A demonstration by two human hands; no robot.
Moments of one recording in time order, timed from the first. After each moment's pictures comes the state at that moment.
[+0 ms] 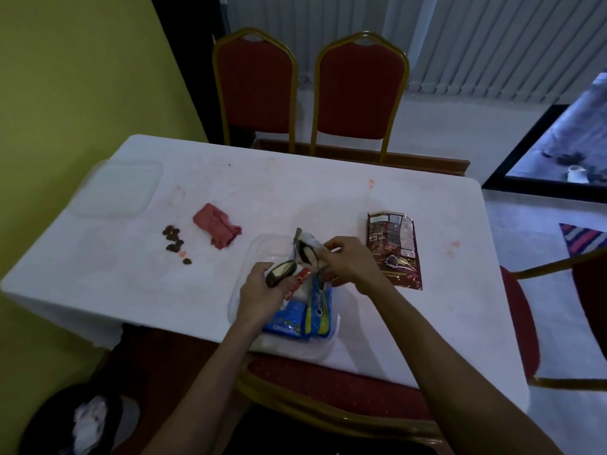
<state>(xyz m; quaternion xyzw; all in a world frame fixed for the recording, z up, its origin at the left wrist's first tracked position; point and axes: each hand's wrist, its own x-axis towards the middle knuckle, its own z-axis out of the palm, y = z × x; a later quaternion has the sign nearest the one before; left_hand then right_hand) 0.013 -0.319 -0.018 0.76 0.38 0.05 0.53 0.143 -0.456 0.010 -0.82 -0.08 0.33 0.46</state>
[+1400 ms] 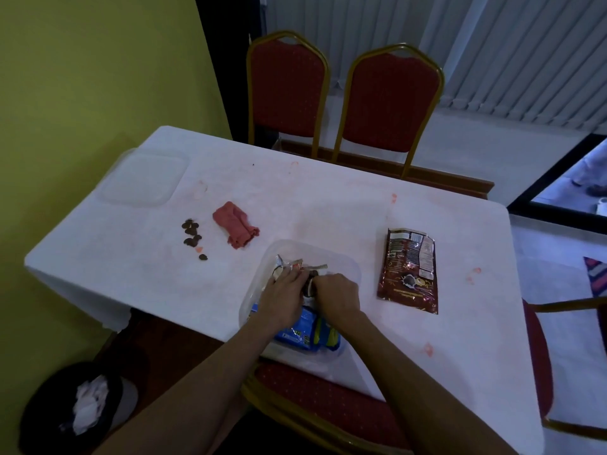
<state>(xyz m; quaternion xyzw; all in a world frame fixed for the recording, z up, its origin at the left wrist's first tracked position) 0.038 -0.294 -0.085 0.97 0.12 -0.08 0.17 0.114 -0.412 -0.066 -0.93 -0.36 0.11 0.03</state>
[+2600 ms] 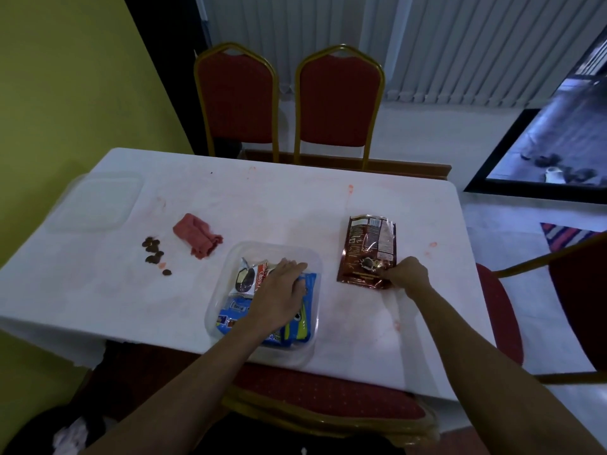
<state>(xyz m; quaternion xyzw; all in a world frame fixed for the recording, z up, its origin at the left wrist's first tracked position) 0.050 -0.355 -0.044 0.93 0.13 -0.04 0.33 0.228 -0.592 -0.084 -0.91 0.10 0.23 0.32</state>
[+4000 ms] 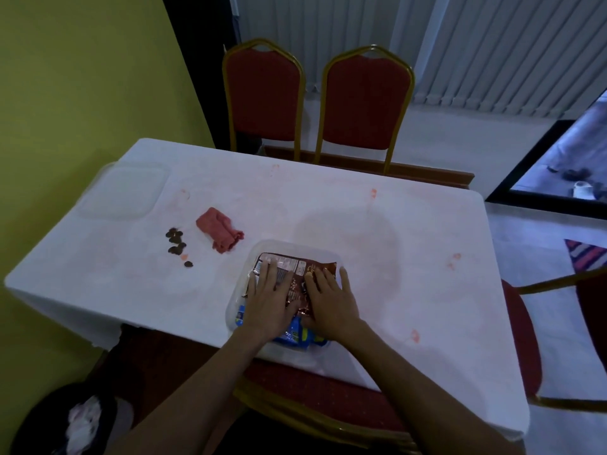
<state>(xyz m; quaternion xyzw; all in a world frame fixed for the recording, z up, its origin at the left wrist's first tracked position) 0.018 -0.311 -0.074 0.98 0.15 -0.05 0.12 0.100 -0.454 -0.073 -0.90 -0.42 0.12 -0.02</state>
